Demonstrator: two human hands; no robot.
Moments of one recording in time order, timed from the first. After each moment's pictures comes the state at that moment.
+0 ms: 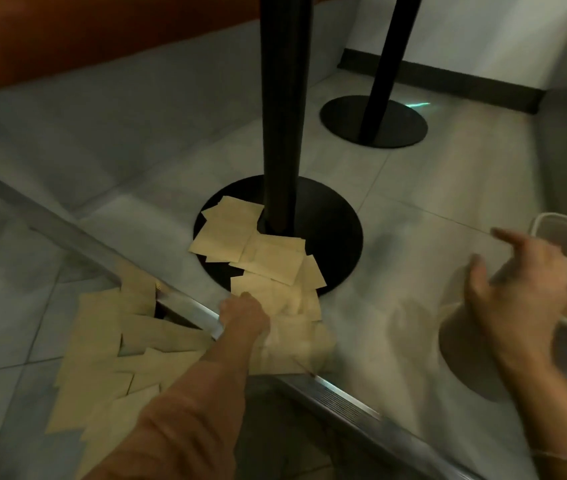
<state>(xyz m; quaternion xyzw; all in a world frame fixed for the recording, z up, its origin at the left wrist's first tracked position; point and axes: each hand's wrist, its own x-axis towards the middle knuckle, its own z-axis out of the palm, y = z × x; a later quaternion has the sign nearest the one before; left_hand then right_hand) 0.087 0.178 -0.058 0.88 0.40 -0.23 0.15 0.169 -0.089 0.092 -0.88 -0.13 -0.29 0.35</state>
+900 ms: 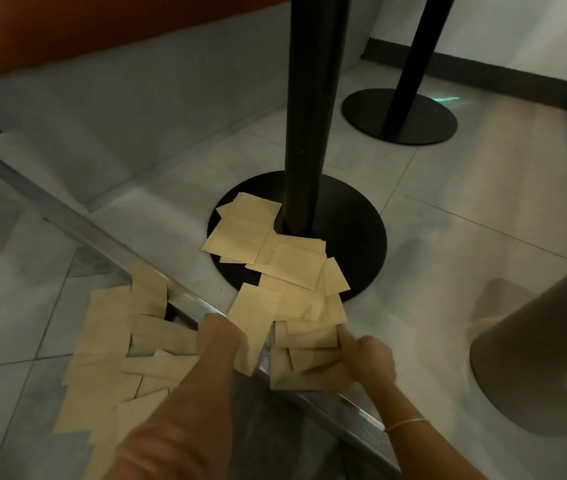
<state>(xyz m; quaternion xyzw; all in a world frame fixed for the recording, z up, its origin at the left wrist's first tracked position) 0.047 0.218 -0.078 0.78 0.56 -0.12 0.26 0.146 0.016 -0.095 -0.94 0.00 0.25 0.22</state>
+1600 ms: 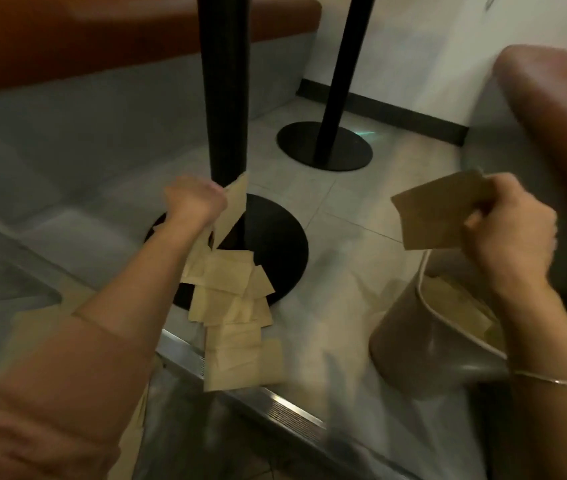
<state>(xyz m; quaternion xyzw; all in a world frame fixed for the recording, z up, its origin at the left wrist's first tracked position) 0.140 0.167 0.162 0.84 0.40 0.13 0.35 0.198 -0.130 0.219 -0.94 -0.06 -0.23 0.23</state>
